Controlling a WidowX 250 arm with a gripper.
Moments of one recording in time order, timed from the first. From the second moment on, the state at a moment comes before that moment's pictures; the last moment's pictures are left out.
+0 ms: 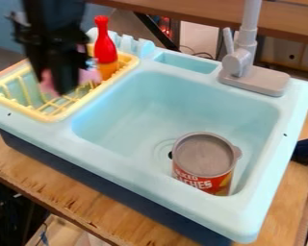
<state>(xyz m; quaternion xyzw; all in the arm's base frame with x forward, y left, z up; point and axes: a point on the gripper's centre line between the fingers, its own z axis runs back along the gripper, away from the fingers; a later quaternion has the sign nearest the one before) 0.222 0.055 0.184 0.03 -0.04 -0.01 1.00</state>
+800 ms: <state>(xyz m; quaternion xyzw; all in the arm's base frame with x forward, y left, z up) 0.264 0.108 0.121 -0.01 0.01 0.02 1.00</state>
